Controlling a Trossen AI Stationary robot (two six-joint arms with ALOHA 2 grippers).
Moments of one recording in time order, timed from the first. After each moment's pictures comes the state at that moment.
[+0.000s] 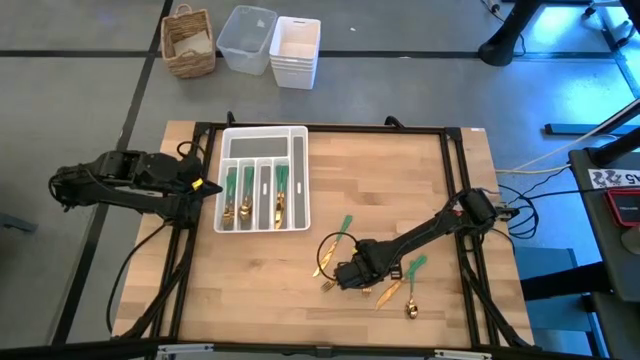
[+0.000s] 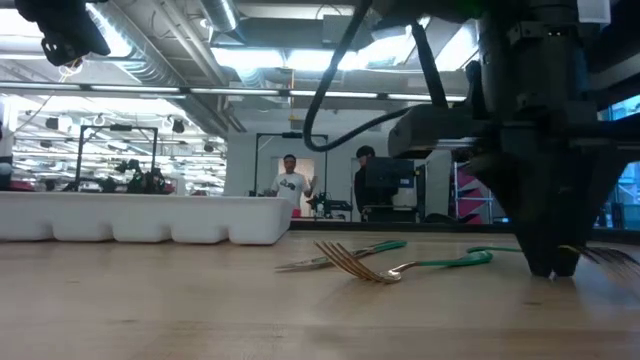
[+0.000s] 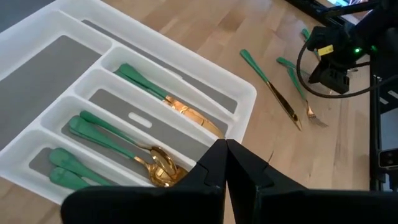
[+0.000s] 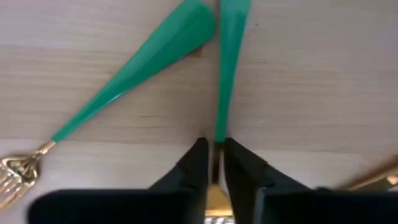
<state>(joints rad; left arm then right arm) -0.03 0.47 0.87 -1.10 -0.21 -0.54 0.44 2.04 1.39 -0.89 -0.08 1.94</state>
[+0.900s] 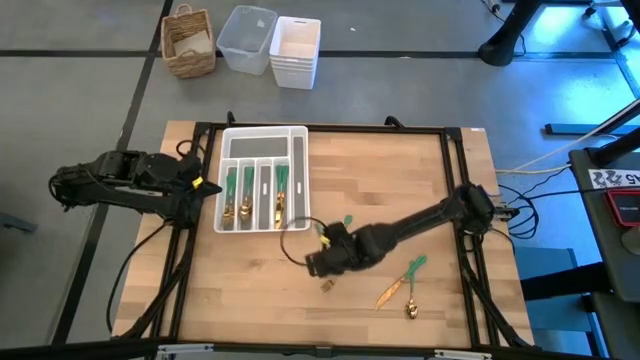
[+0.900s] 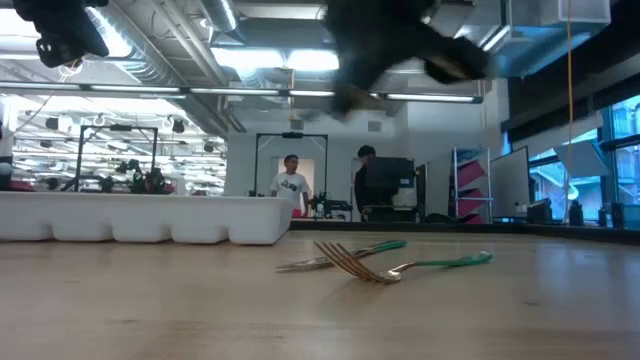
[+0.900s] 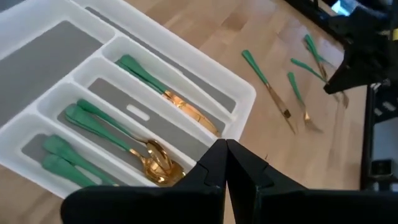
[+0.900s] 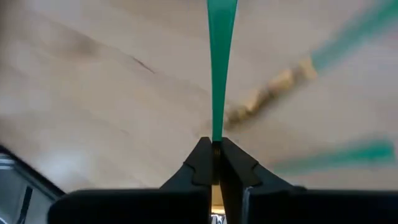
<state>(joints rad) -0.03 0.47 0.87 -1.11 -0.21 -0.62 0.36 2.02 1.73 -0.87 0.19 1.53</state>
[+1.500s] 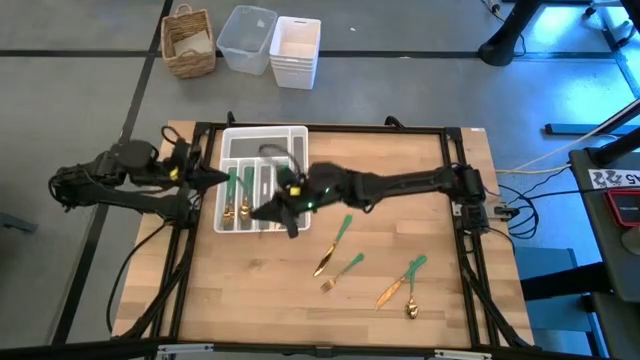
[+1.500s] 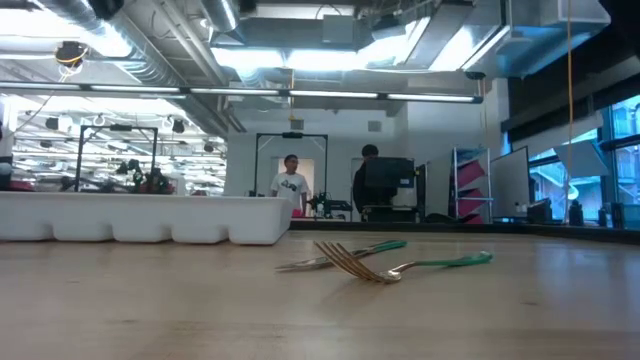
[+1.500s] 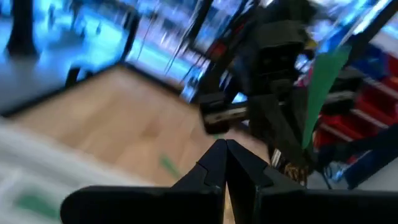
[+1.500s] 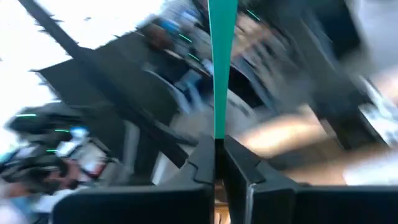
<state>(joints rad) -0.03 0.44 0.87 -0.59 -0.13 -0.47 0.06 2.02 1.80 0.19 -0.28 0.63</state>
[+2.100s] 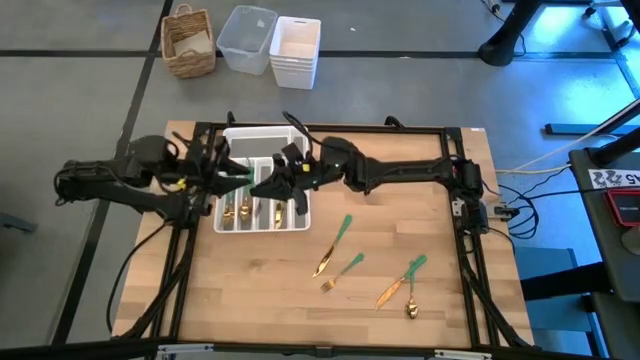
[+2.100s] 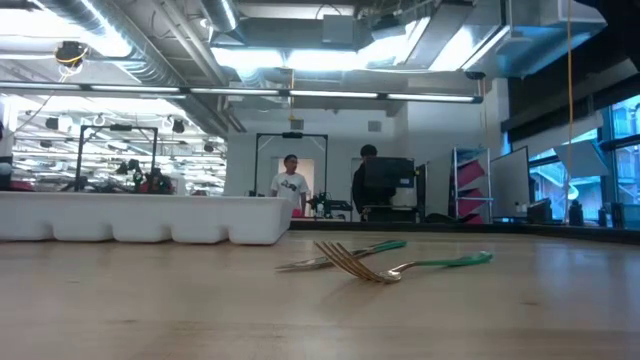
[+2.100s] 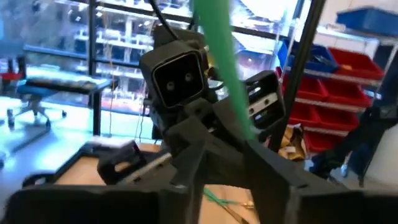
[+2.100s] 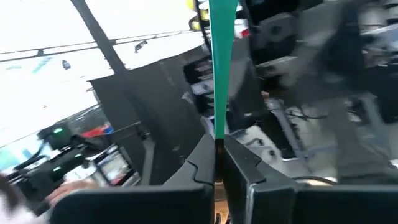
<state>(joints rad) -0.03 0.67 0.87 -0.13 0.00 -0.15 -0.04 2.02 1.80 0.44 -0.47 0.59</state>
